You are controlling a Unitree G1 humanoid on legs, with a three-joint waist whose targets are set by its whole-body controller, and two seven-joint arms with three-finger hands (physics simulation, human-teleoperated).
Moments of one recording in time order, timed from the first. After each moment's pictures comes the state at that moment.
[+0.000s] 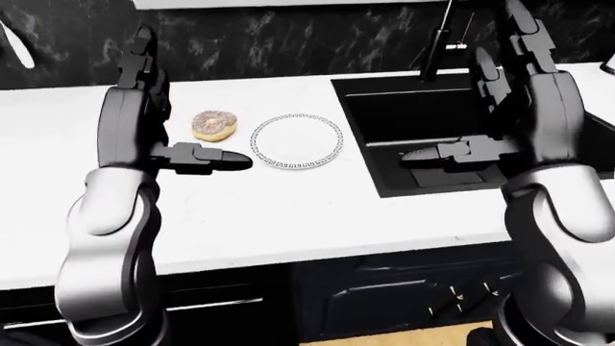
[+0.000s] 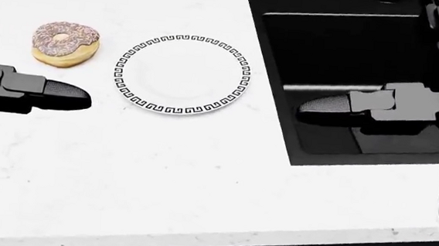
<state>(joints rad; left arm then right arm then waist) -0.55 0.30 0.21 -0.61 0.01 0.85 -0.08 -0.58 -0.27 -0.21 -0.80 0.11 0.99 0.00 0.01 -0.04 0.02</state>
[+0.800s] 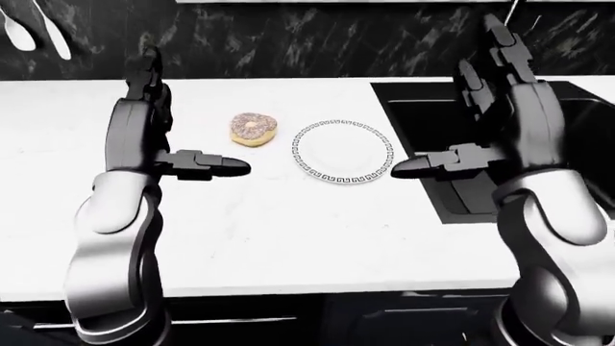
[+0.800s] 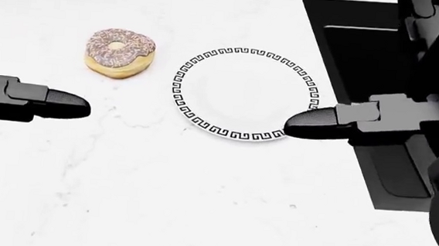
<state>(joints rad) -0.53 0.30 0.21 -0.57 0.06 0.88 -0.10 -0.56 -0.26 -0.19 -0.80 0.13 1.01 0.01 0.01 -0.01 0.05</state>
